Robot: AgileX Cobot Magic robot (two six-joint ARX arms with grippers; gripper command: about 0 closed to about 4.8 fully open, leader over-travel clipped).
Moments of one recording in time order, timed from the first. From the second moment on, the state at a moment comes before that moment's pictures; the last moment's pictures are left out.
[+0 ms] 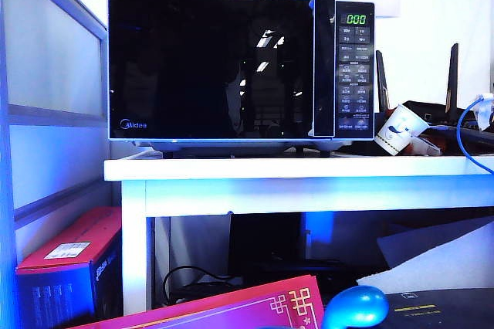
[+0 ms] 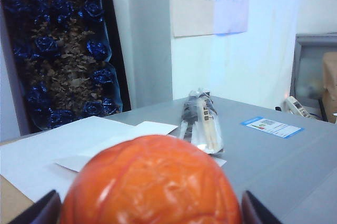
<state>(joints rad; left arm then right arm) -0.30 1.94 1.78 0.41 0.26 0.03 0.35 1.13 1.22 0.02 -0.29 -0.05</state>
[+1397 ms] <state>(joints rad) -0.30 1.93 1.78 0.41 0.36 -0.04 0.35 1.13 1.22 0.01 -0.29 -0.05</state>
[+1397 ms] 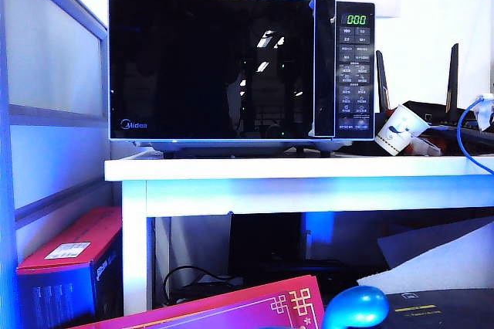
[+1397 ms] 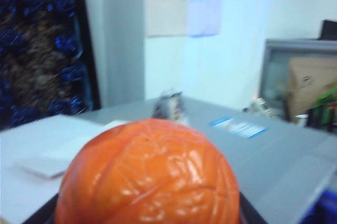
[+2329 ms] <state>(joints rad) -0.30 1.54 1.78 -0.17 0.55 -0.04 0.35 1.13 1.22 0.01 -0.19 -0.05</state>
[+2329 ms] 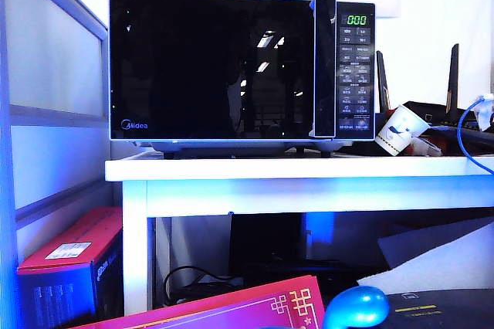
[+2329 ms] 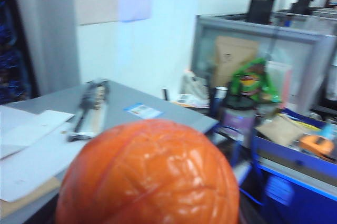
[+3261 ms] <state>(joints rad) -0.30 1.42 1.78 -0.28 0.60 -0.04 0.35 1.48 1.17 0.39 0.04 0.01</state>
